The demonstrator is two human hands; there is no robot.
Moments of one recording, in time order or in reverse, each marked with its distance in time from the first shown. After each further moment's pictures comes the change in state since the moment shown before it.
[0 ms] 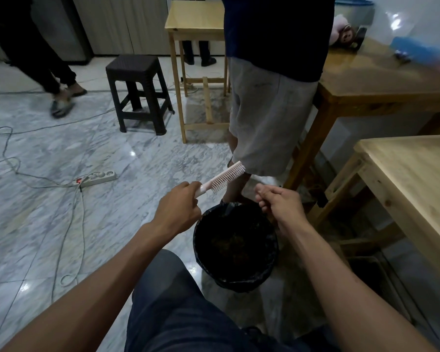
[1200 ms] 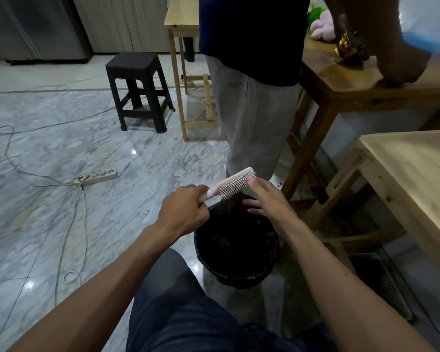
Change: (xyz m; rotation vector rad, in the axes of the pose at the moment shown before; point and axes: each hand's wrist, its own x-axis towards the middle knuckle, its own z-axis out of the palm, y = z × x) left_hand -0.011 0.009 0.001 -0.033 0.041 0.049; right_hand -0.007 -0.001 0.015 -0.177 -0.190 0.041
